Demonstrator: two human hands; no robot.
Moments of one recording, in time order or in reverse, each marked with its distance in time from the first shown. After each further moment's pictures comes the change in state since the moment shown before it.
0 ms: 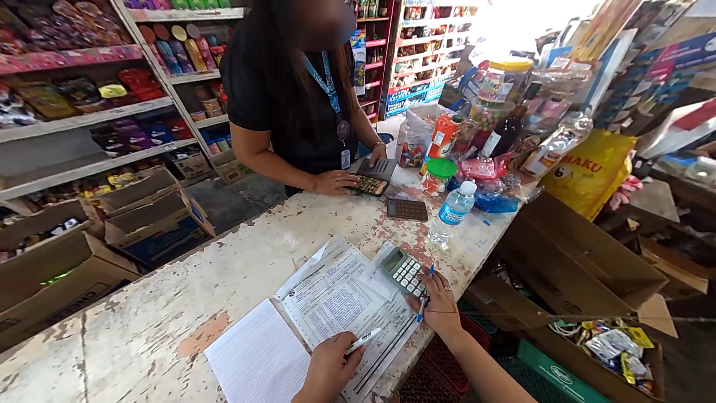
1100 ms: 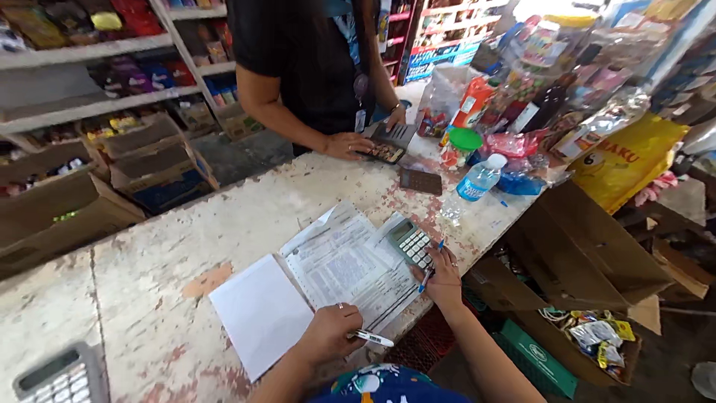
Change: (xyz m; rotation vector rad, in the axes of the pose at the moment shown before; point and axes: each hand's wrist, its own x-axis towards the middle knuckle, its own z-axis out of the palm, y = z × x) left_hand -0.009 -0.003 -0.004 0.002 -0.043 0.382; right_hand -0.003 -0.001 -0.003 0.007 -0.030 0.013
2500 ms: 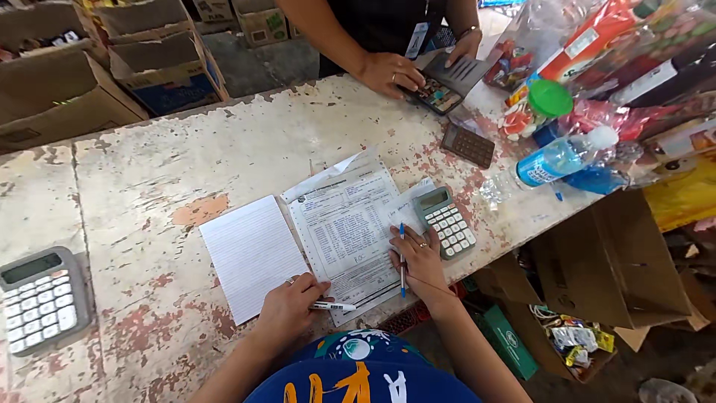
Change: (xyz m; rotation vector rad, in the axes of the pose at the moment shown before) left_hand -0.055 0.017 -0.011 0.316 0.097 -0.437; right_hand 0.003 -0.050 0.026 -0.008 -0.254 -0.494
